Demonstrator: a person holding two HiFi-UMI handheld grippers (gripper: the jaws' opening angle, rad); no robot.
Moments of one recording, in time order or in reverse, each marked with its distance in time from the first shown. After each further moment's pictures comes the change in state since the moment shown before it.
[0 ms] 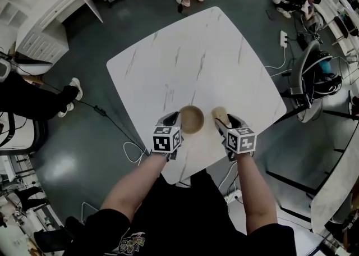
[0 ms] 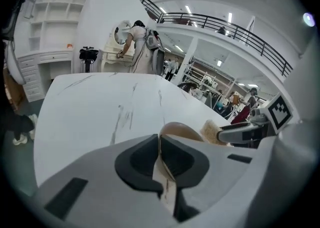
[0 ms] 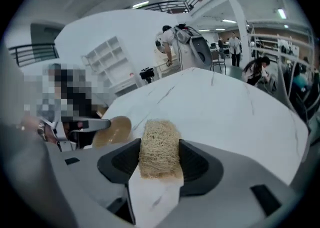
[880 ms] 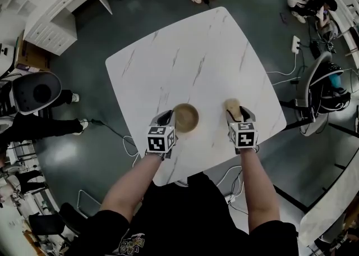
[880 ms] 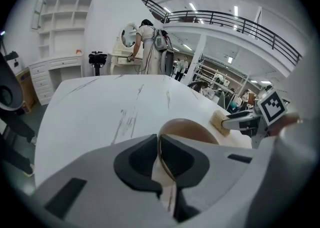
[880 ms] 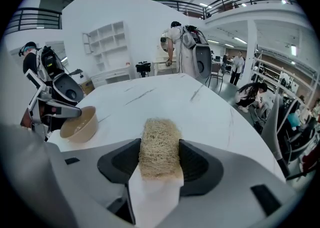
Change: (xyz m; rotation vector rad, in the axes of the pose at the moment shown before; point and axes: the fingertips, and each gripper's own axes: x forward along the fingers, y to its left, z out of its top) left arm 0.029 0.005 0.012 -0.009 -0.016 0.134; right arm 0.021 -0.101 0.041 -0.216 0.038 -0.163
